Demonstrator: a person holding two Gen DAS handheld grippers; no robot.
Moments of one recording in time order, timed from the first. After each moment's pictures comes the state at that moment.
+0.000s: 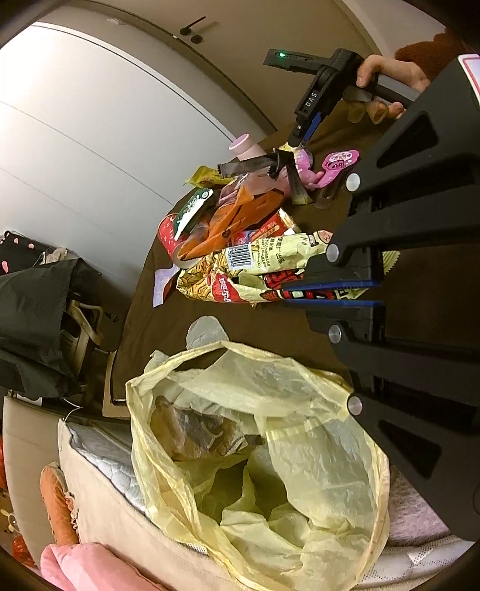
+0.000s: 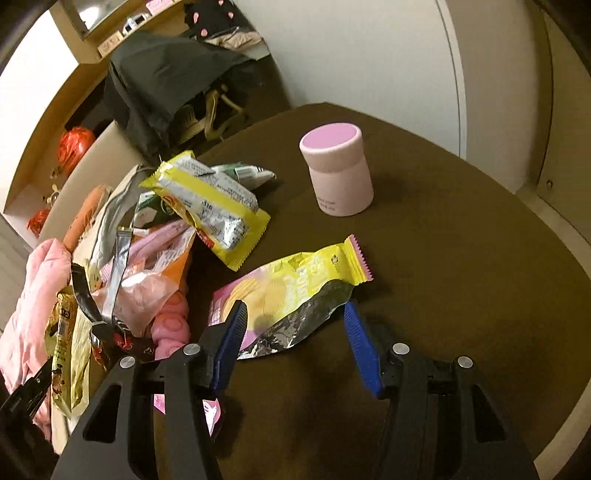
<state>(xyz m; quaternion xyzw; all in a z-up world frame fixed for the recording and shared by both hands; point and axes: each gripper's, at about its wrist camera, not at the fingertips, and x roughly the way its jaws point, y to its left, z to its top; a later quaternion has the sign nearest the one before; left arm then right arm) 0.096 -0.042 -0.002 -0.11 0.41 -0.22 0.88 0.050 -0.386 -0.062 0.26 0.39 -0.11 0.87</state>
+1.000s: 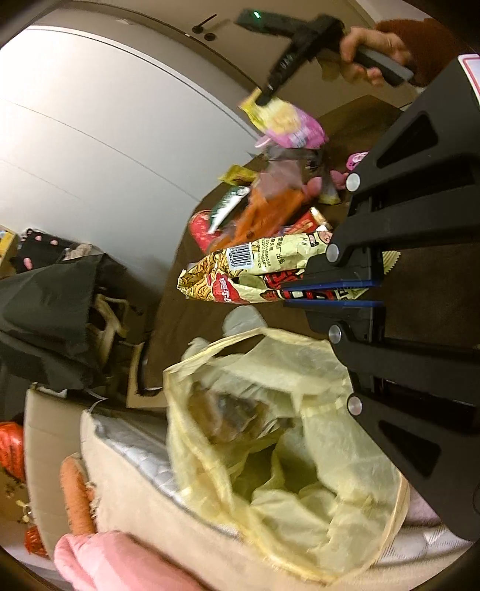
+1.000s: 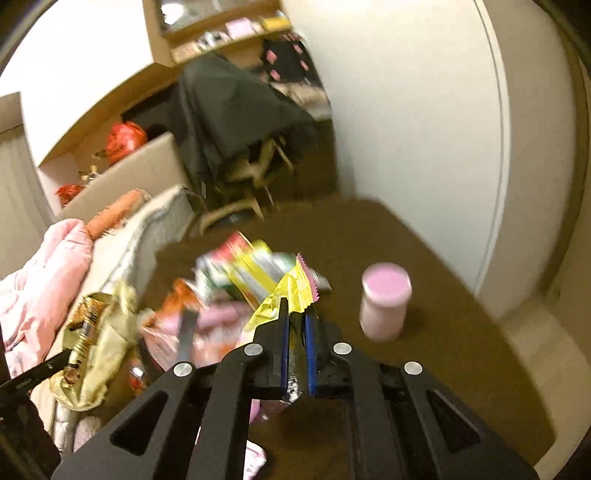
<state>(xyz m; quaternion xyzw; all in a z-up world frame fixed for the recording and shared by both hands) 0.095 -0.025 0.028 -0.11 0.37 -0.20 0.90 0.071 -0.364 0.054 0.14 0.28 -0.04 0.95</state>
